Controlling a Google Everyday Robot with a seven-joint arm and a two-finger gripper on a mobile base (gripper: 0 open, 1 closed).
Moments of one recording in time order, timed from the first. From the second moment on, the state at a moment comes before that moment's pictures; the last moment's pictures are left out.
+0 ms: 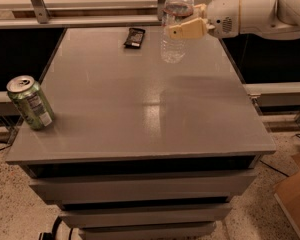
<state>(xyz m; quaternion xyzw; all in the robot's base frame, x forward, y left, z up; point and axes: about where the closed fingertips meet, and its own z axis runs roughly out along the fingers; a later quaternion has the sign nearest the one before) 0.665 -0.080 0.989 -0.48 0.63 0.33 0.52</state>
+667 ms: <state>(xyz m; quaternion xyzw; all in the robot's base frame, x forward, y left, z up) 0.723 -0.091 1.010 -0.37 0.69 0.29 0.55</state>
